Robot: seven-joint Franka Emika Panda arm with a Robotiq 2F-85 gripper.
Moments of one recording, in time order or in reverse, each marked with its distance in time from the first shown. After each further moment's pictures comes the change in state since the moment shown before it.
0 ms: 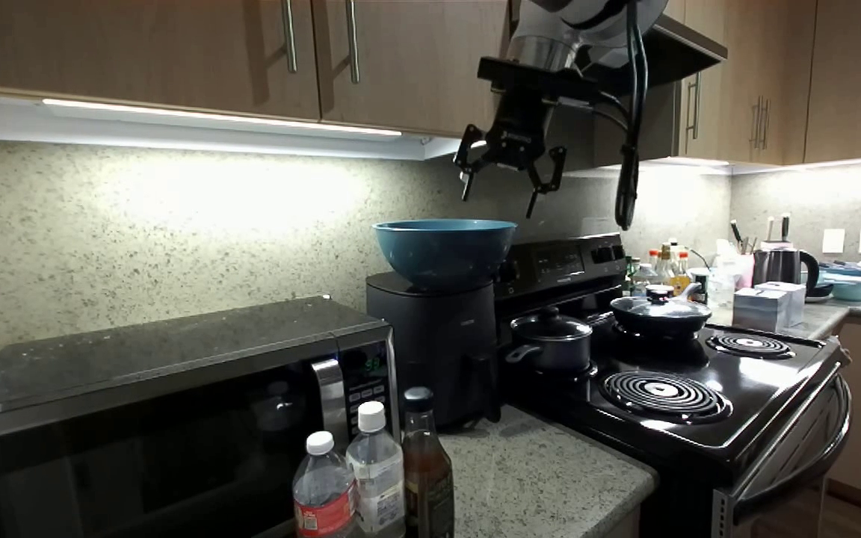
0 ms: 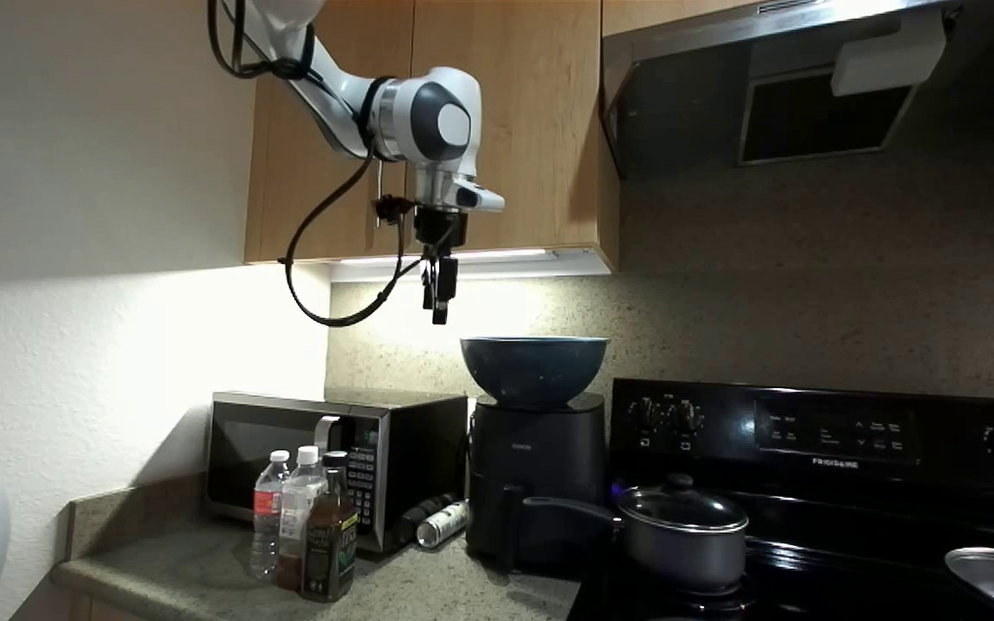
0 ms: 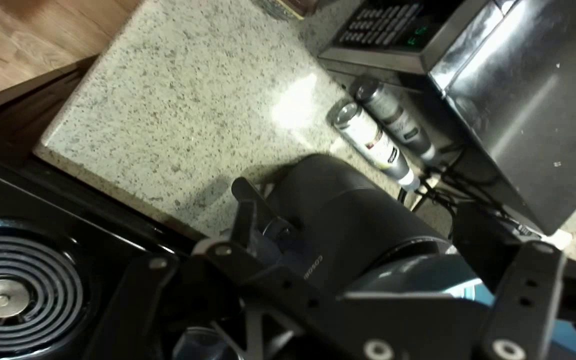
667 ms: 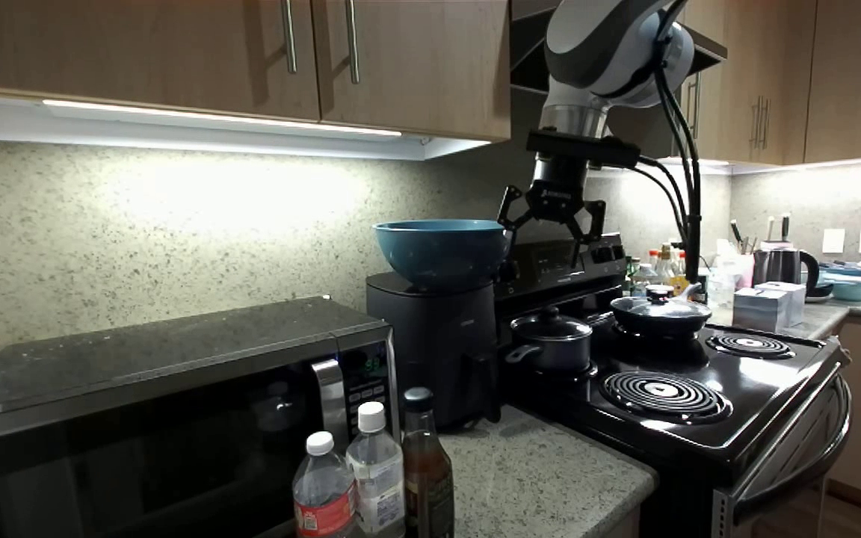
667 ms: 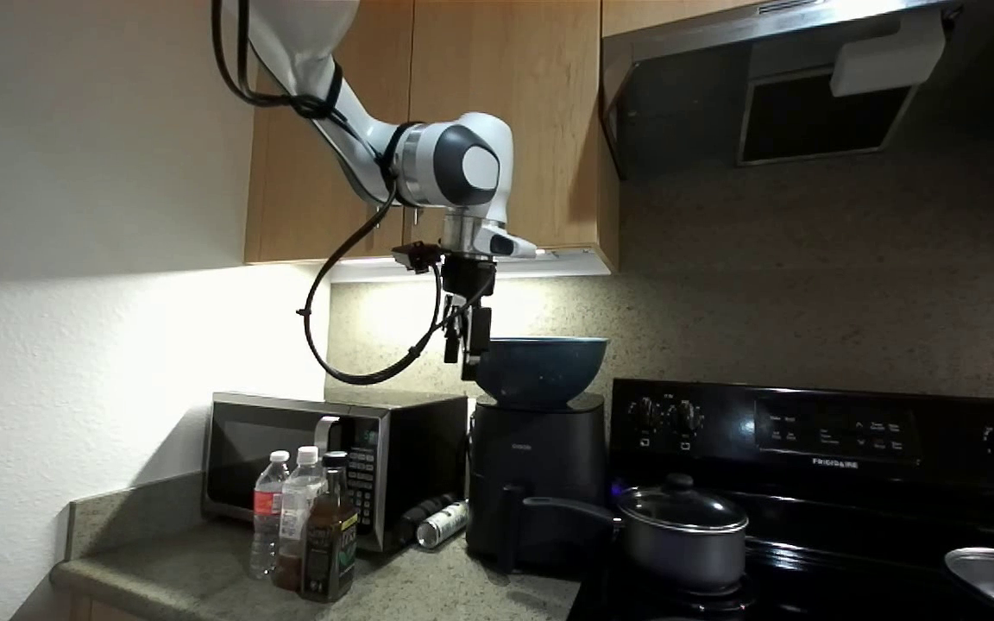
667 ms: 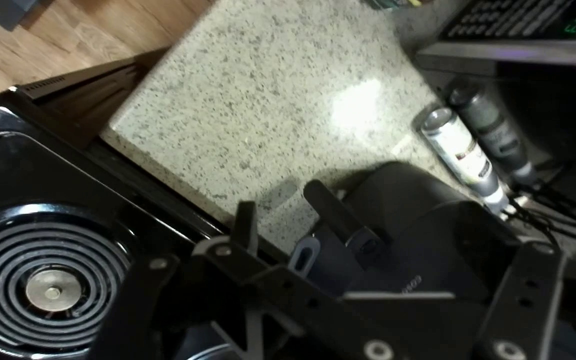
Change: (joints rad) arm -0.058 -0.013 -0.039 -0.178 -0.028 0.074 -0.150
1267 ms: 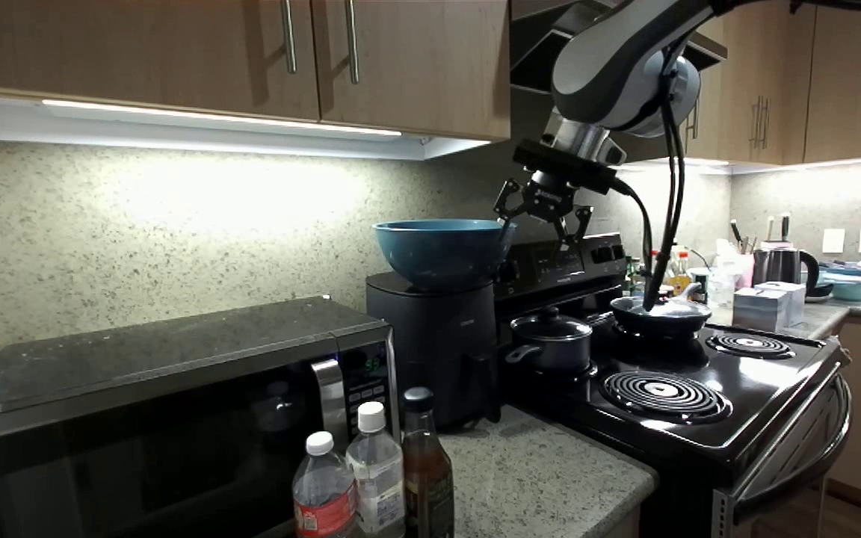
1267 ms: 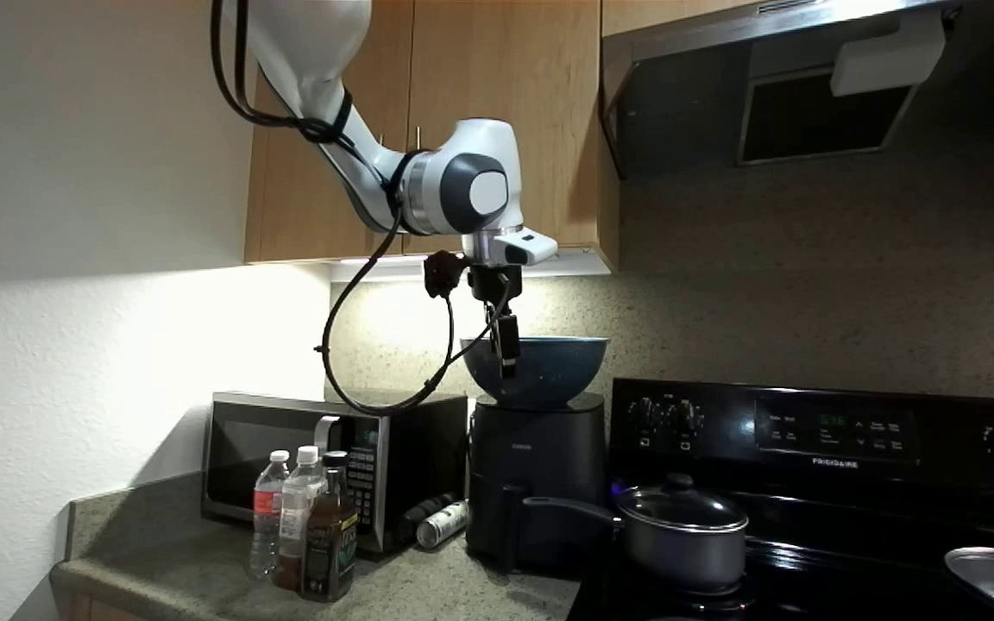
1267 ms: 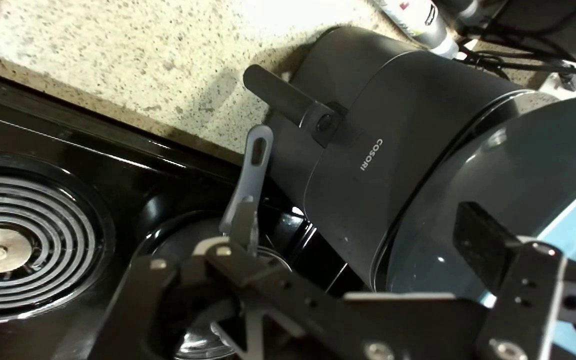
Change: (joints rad) arm -0.030 0.014 0.000 -0.076 -0.022 0.381 0.153
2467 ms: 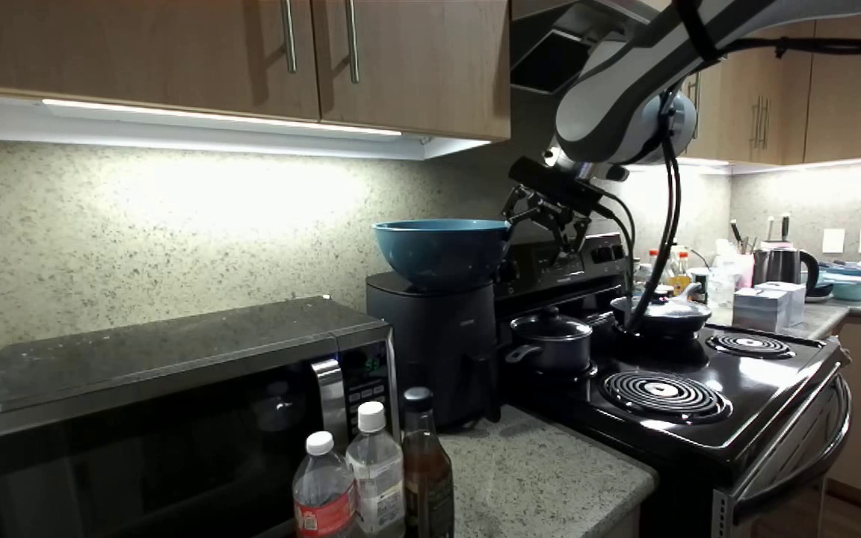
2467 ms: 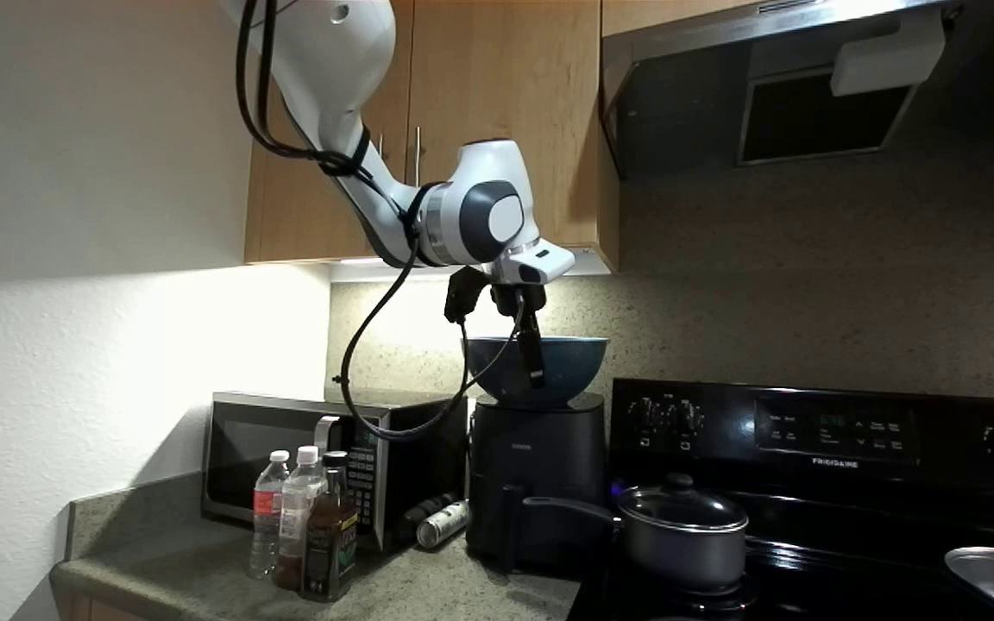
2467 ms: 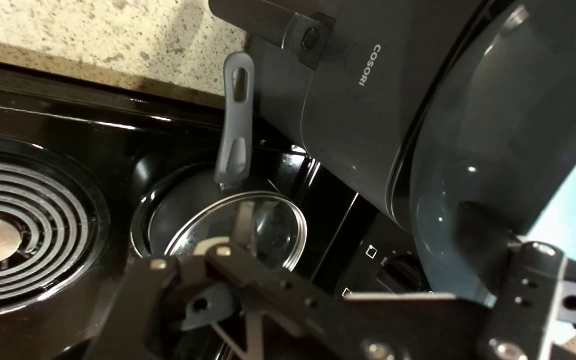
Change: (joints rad) arm -0.028 0.060 -0.013 -0.024 -0.097 0.214 0.199
